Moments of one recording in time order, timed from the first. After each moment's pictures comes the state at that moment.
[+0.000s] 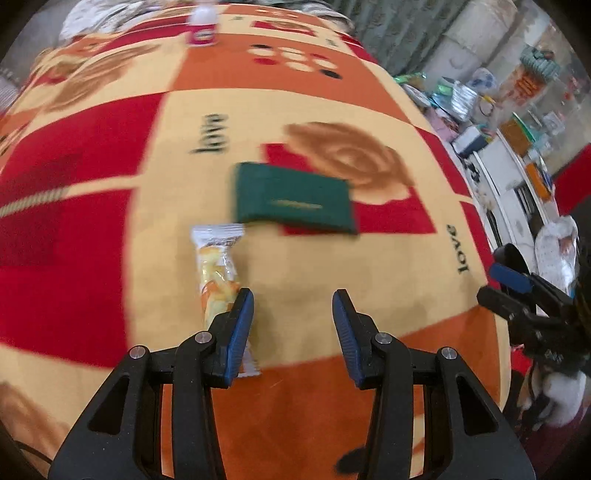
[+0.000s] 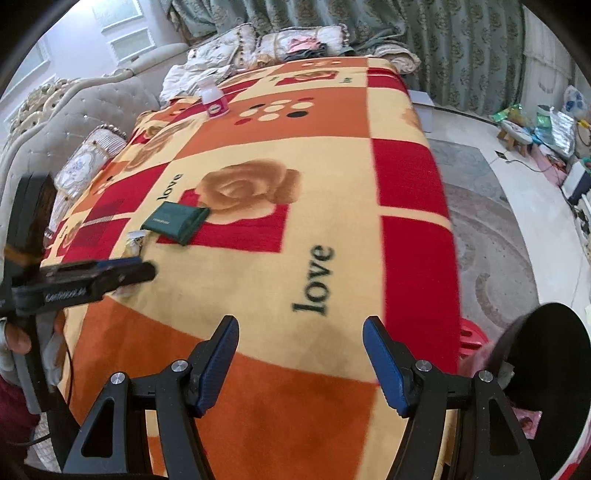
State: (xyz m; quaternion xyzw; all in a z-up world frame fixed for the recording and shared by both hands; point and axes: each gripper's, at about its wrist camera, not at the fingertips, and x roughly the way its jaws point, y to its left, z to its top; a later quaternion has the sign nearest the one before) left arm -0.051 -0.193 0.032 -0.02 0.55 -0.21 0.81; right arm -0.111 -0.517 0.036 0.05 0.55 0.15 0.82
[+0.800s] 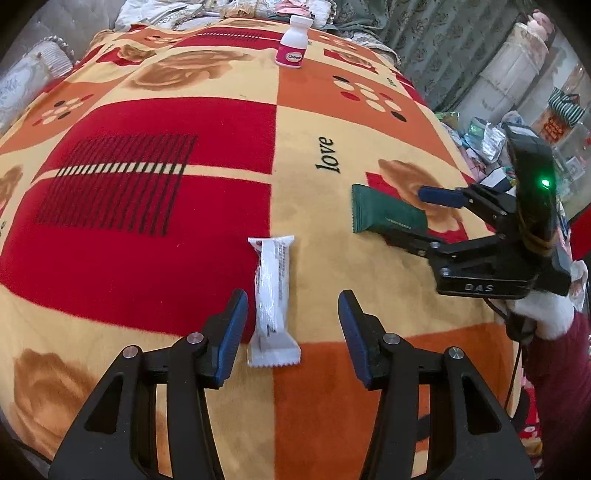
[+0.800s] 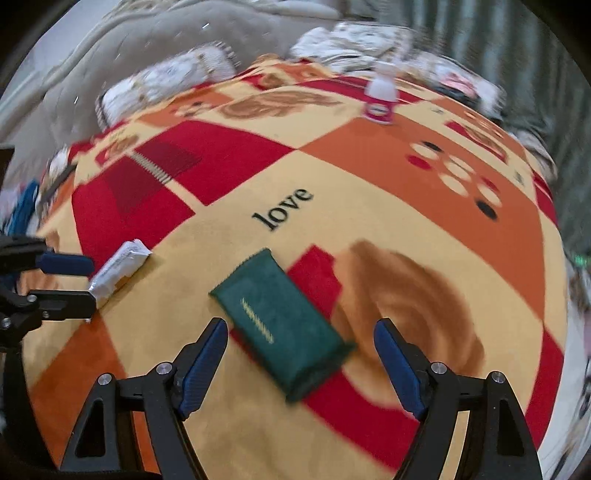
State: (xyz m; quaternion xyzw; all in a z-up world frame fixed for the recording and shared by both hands) left arm -0.055 -0.117 0.038 -0.06 0.53 -0.15 0.84; right arm -0.010 -0.345 0.008 -0.16 0.50 0.34 0.78
